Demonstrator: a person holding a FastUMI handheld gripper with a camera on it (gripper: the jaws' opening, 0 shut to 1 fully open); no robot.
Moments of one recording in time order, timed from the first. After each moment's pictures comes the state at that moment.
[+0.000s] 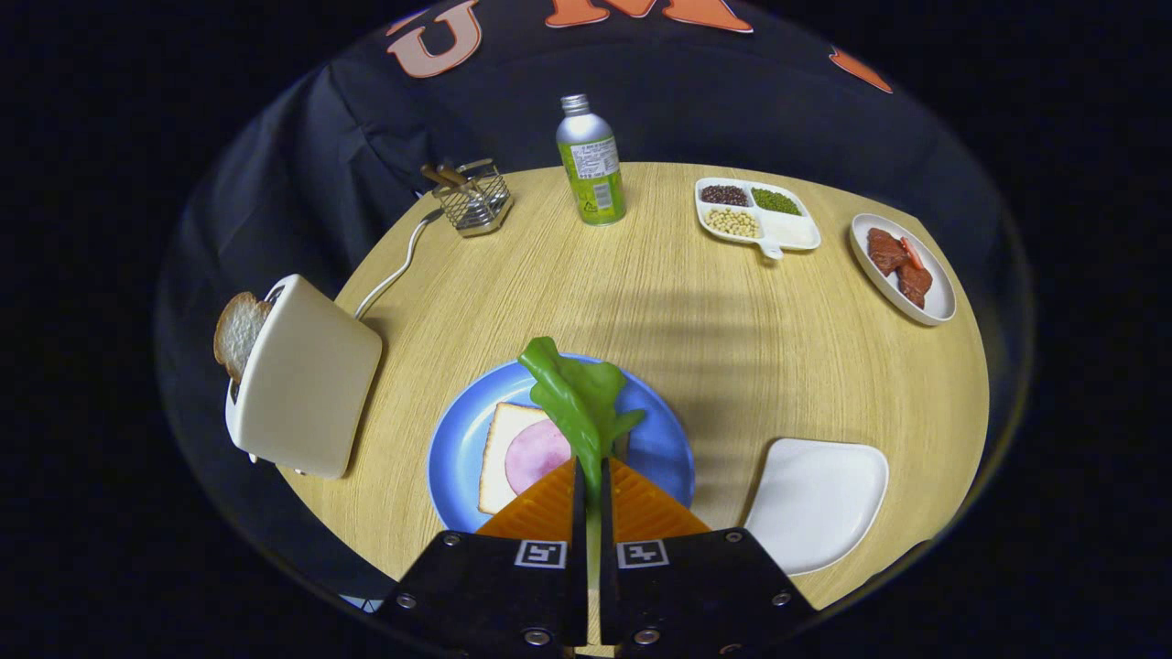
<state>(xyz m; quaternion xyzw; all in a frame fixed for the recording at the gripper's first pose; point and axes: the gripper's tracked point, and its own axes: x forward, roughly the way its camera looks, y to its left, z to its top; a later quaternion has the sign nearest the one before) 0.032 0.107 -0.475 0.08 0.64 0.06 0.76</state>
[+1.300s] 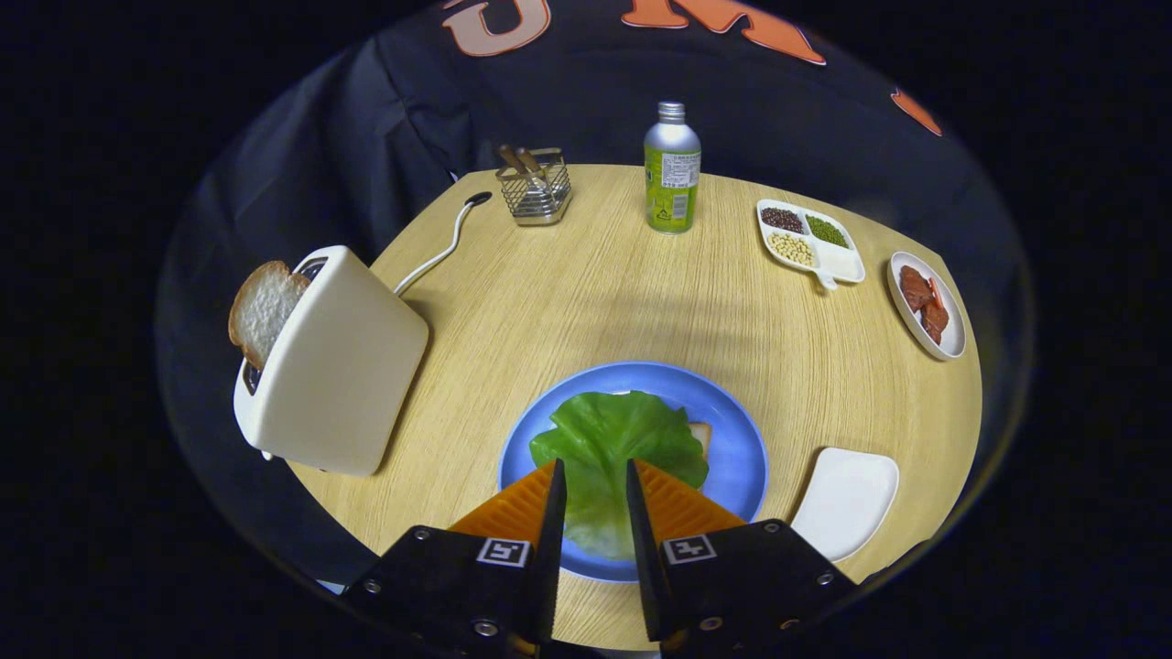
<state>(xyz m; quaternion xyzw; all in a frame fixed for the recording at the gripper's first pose) 0.039 0.167 -0.443 0.04 0.64 0.09 0.76</state>
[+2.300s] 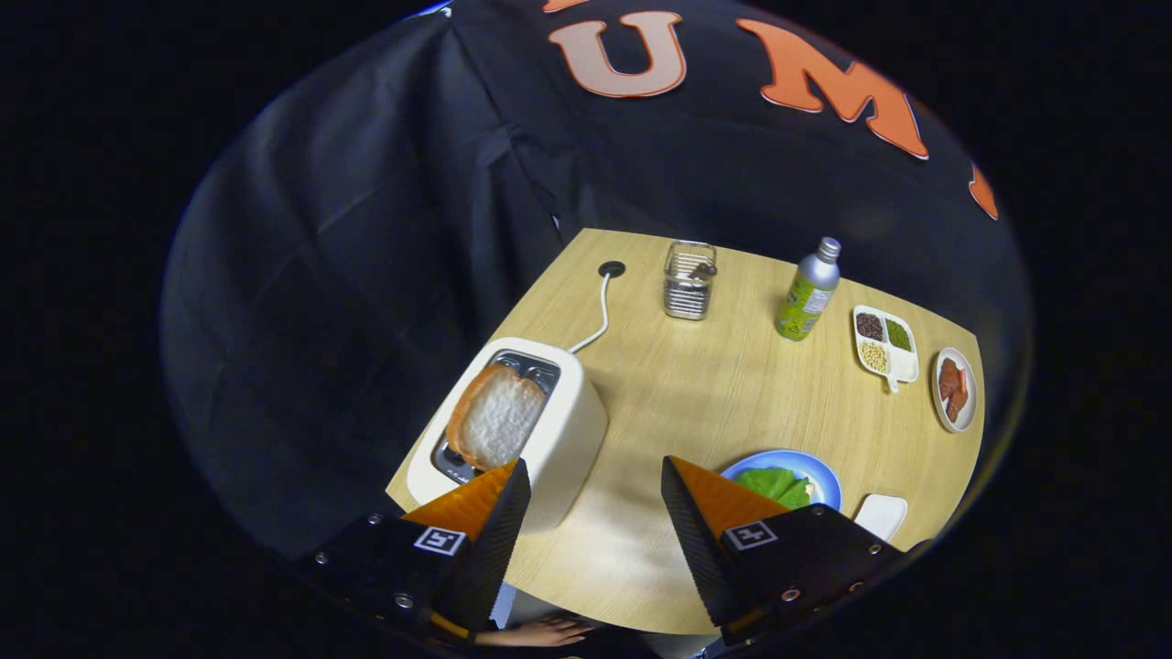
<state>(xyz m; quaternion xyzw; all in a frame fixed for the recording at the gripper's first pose) 0.108 0.343 -0.314 0.05 0.58 0.17 0.79</state>
